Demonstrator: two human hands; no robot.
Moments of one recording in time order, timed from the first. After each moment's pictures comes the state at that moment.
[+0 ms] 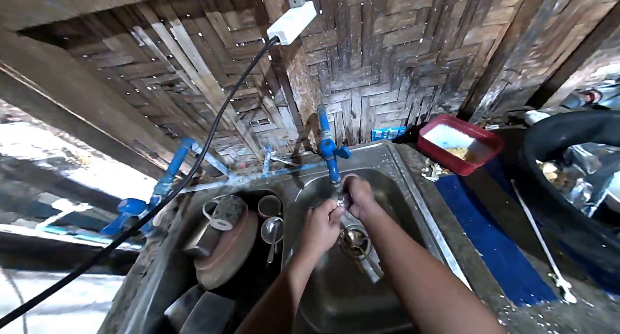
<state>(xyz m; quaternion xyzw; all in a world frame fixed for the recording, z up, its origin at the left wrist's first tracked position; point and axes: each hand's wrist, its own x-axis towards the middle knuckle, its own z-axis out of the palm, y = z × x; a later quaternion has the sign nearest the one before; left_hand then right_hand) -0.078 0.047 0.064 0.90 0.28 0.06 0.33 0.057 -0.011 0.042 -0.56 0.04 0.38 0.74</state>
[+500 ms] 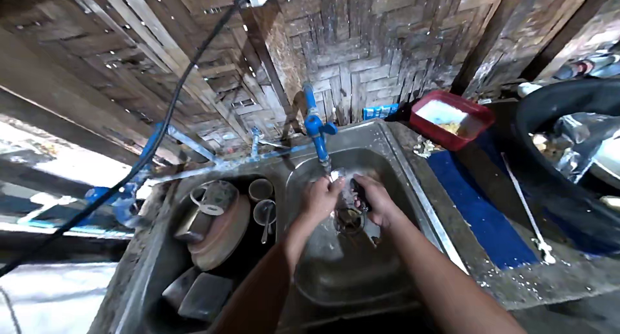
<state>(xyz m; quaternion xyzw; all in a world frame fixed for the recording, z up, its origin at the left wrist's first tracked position) -0.059 0.039 0.076 0.90 0.30 0.00 0.33 0.047 -0.087 0.000 -0.55 0.04 0.45 0.70</state>
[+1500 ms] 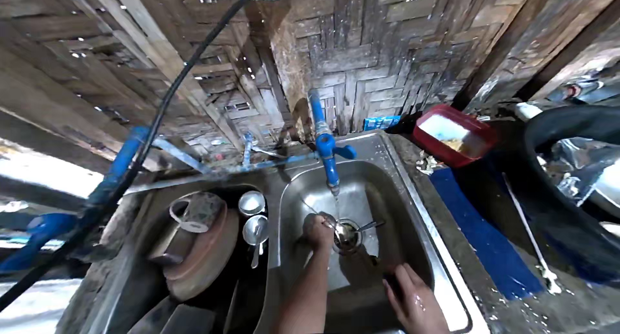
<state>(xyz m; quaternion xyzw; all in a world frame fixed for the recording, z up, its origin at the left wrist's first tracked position) -0.038 0.052 -0.162 0.82 0.50 0.01 0.29 -0.052 -0.232 -0.052 -0.90 -0.34 0.08 0.26</state>
